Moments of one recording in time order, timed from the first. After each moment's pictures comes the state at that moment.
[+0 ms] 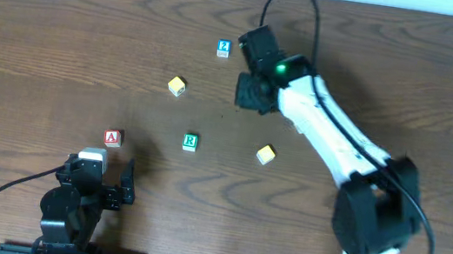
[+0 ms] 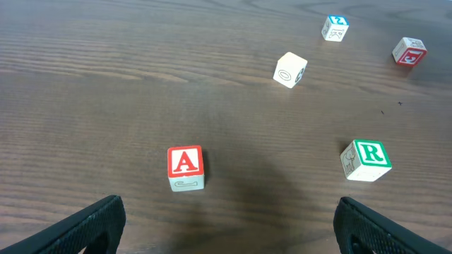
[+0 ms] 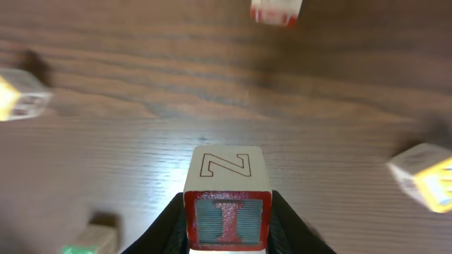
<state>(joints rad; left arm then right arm) 0.05 0.01 0.16 -0.60 0.12 -0.04 0.54 2.00 1.62 -0.88 0.06 0.58</state>
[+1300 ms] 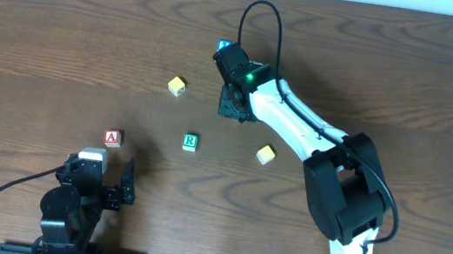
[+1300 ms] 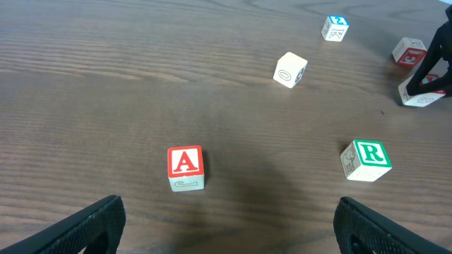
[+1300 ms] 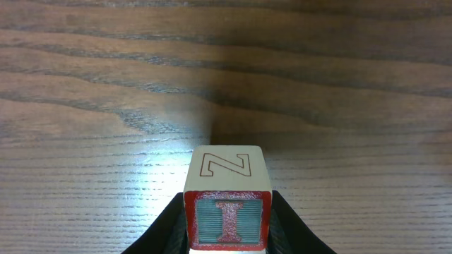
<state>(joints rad) 0.05 0.01 0.16 -0.60 0.12 -0.04 0.62 2.15 1.62 -0.79 0.13 0.66</state>
